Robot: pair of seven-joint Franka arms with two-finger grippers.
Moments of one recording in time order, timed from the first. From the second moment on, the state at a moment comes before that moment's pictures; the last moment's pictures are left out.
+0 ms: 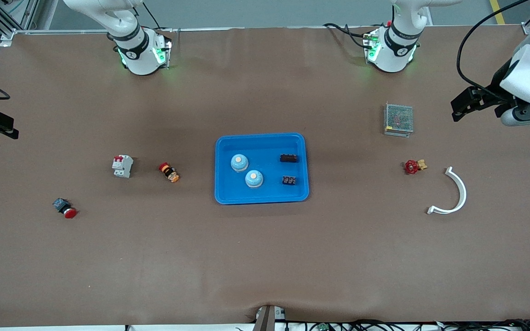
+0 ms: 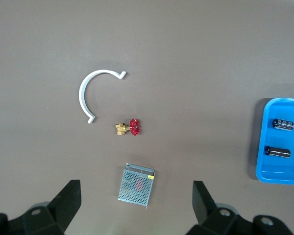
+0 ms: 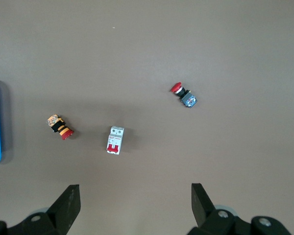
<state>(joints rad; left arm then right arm) 0.00 -0.04 -0.15 -1.60 0.04 1.56 -0.22 0.07 0.11 -0.19 -1.45 -0.02 1.53 -0.21</state>
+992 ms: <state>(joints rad) 0.01 -0.04 -0.14 -1.58 0.04 1.56 -0.21 0.03 0.11 -0.15 -1.44 0.04 1.55 -0.10</state>
